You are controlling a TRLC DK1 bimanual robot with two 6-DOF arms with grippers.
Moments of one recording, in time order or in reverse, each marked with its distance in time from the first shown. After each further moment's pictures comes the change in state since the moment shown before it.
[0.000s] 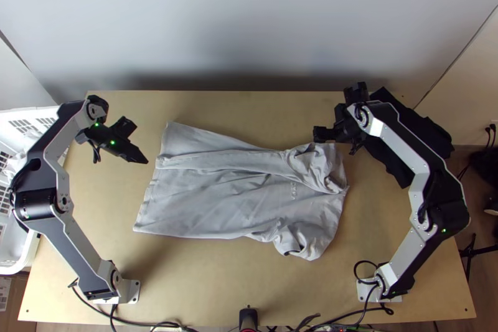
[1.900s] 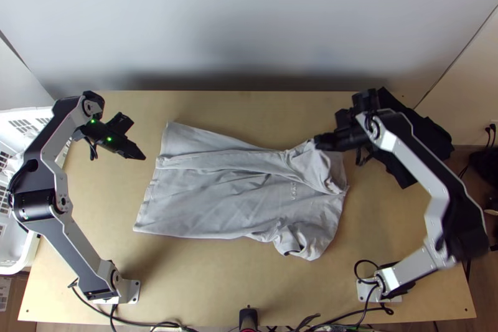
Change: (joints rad) left arm 0.007 -0.004 0.042 -0.024 0.002 -0.004; right arm 0.037 -0.217 -0.167 0.018 -0.283 -0.002
